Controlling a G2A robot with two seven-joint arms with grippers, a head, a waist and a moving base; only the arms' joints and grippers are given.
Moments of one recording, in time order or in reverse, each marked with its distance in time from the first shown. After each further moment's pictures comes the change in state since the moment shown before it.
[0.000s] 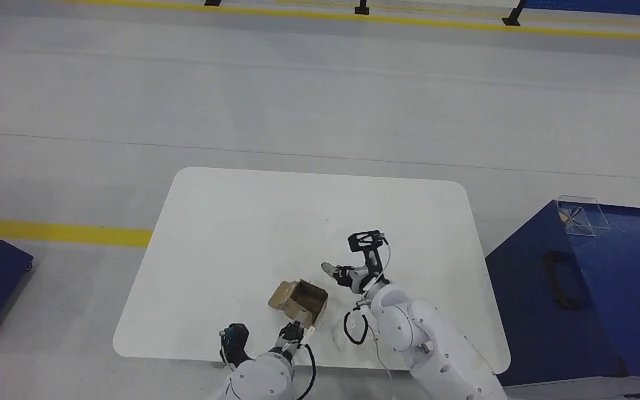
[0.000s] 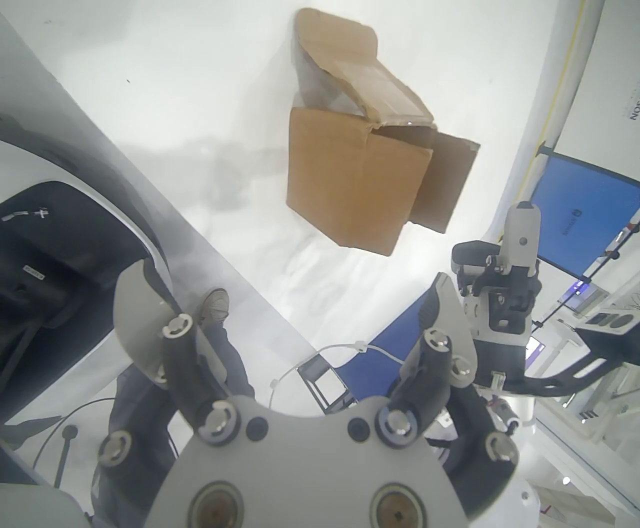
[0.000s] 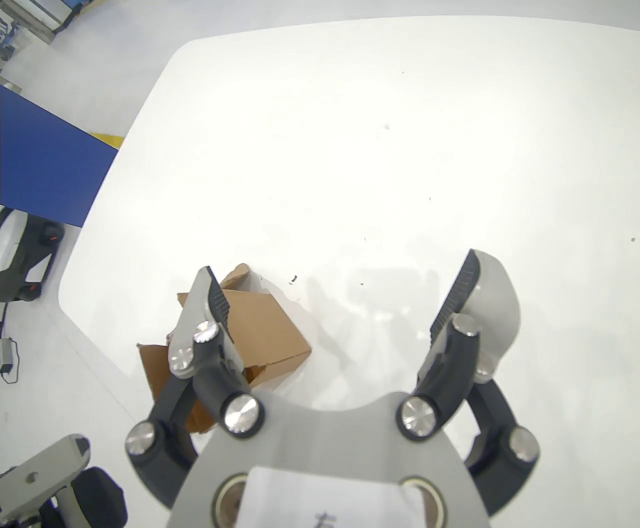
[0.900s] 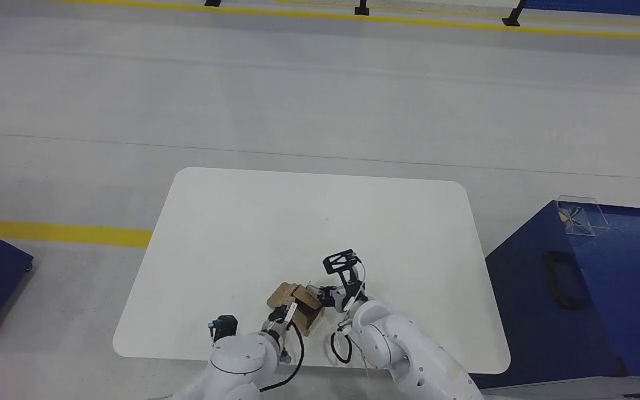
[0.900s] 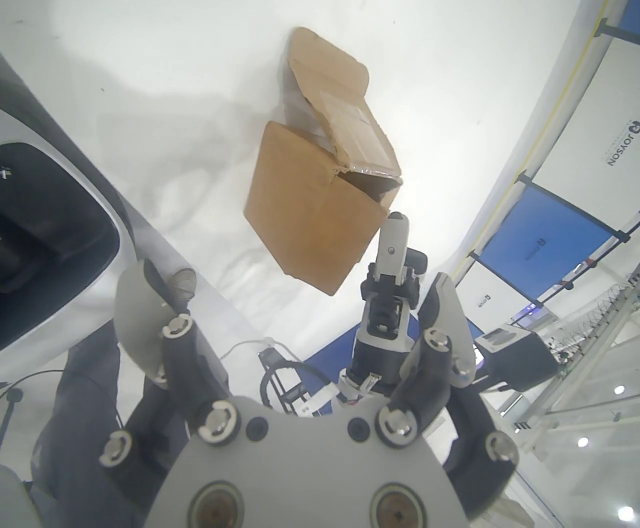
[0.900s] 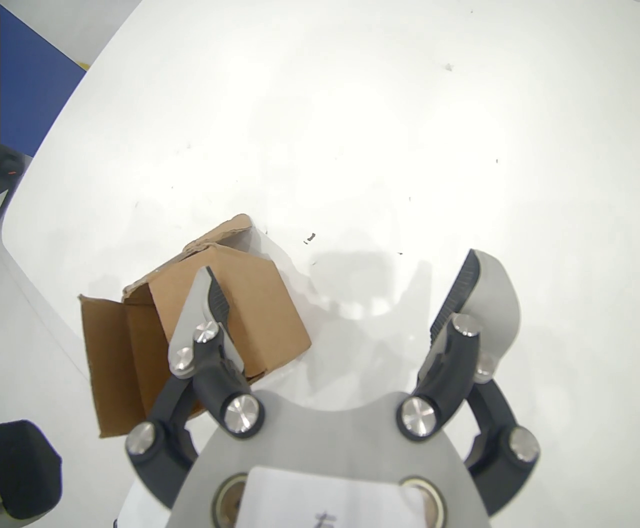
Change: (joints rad) left arm 0.020 0.005 -0.124 -0.016 -0.152 -0.015 0.015; right arm -0.010 -0.041 -0.080 0.064 -0.123 -0.033 -0.012
